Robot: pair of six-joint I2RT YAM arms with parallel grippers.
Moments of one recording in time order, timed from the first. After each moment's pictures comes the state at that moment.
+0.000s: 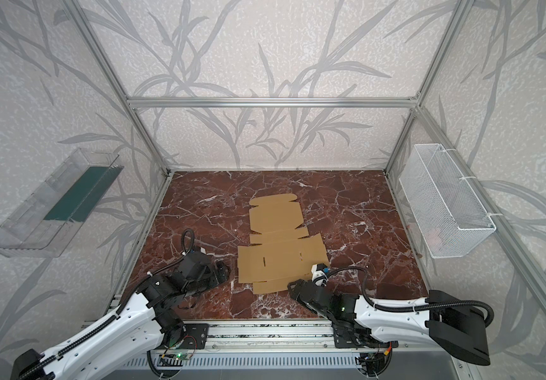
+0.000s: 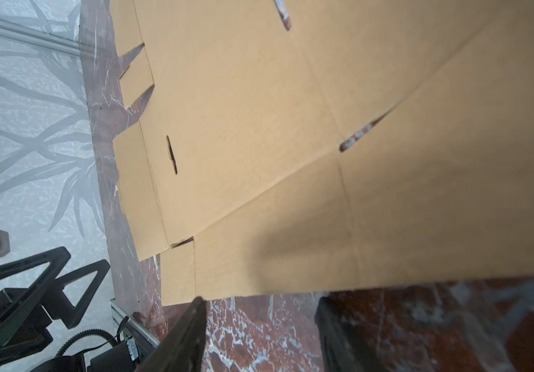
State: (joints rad) left arm -0.67 0.72 0.43 -0.68 -0.09 -1.04; right arm 1.19 1.00 0.17 0.10 0.29 1.57
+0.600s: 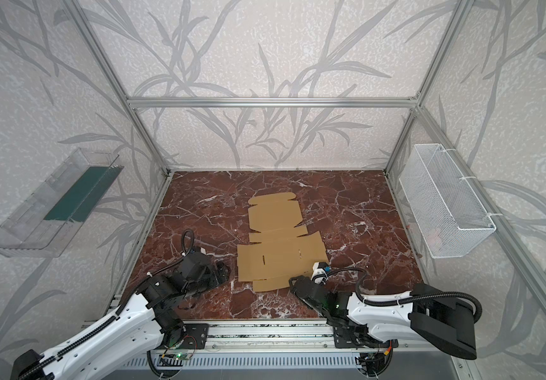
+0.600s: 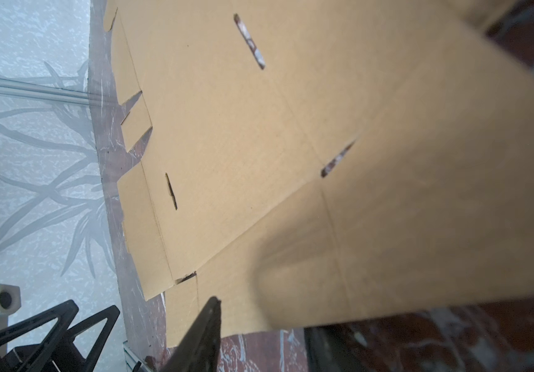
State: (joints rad) left arm -0.67 0.71 0.42 -0.67 -0.09 -1.04; right arm 1.15 1.14 0.18 0.22 0.35 1.62
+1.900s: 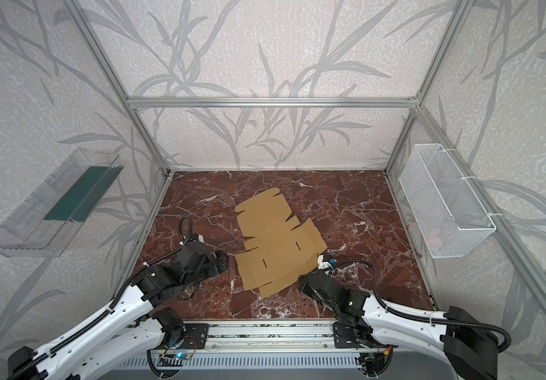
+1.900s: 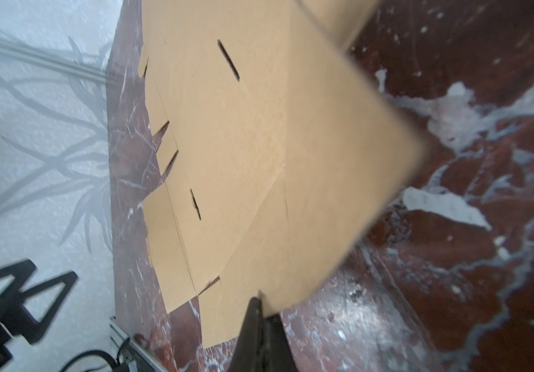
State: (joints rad) left arm -0.67 0.79 0.64 -0.76 -0.22 -0.93; right arm 1.00 0.81 0.20 -0.05 0.20 1.33
